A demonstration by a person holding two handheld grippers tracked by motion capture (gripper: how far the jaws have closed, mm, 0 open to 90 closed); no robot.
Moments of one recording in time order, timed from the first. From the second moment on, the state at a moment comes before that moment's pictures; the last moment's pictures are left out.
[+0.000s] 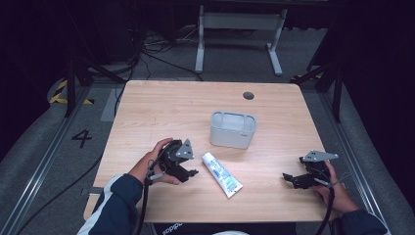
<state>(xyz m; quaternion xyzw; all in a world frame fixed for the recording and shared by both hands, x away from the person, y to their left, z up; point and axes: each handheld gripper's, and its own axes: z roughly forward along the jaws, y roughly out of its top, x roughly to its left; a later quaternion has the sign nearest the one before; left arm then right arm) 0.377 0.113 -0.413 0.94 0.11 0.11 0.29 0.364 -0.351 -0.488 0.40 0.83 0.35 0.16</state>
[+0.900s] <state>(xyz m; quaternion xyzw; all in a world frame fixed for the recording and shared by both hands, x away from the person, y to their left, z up) 0.398 0.036 -0.425 0.97 -0.01 0.06 0.24 0.356 -0.354 -0.488 0.42 0.82 0.35 0.17</state>
